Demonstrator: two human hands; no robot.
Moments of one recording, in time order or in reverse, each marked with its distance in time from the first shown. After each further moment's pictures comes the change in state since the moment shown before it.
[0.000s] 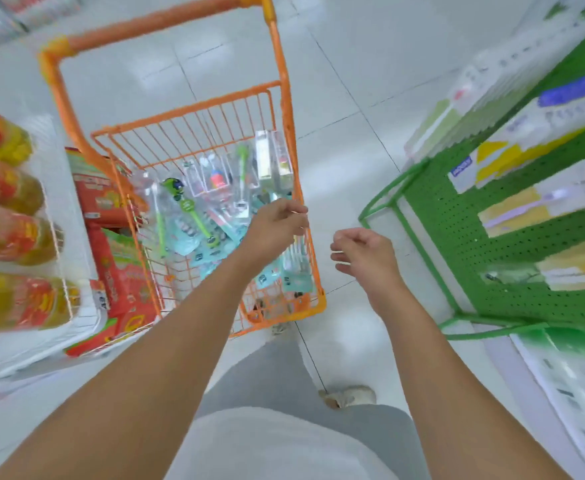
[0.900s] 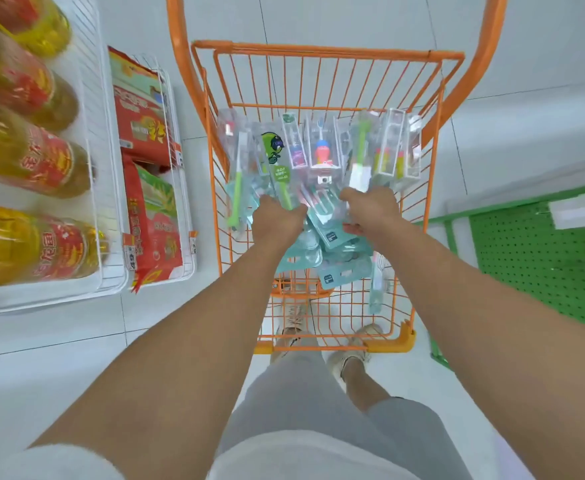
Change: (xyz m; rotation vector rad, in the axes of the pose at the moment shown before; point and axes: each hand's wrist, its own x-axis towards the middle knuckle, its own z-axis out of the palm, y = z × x) left_hand 0.133 -0.108 -0.166 0.027 0.430 -0.435; right_hand 0.161 -0.045 0.243 -0.374 -0.021 0.207
